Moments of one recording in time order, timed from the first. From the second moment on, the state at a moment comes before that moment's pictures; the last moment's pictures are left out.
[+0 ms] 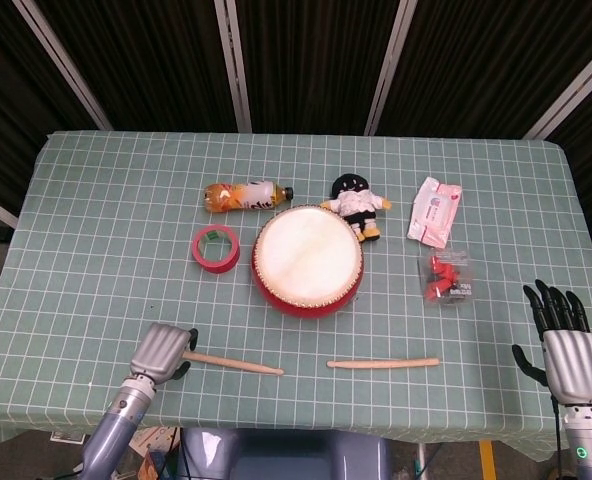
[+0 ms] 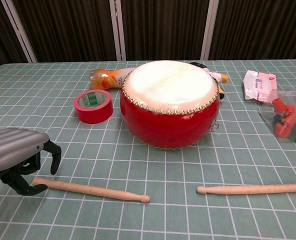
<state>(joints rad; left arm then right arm) -0.43 -1.55 -0.03 -1.85 1.02 1.17 0.87 0.08 -1.14 0.06 -1.61 -1.51 1.49 -0.10</state>
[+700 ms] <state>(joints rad) -0.47 -1.65 -0.01 -1.74 0.97 1.17 0.85 0.08 -1.14 0.06 -1.61 -1.50 1.49 -0.09</state>
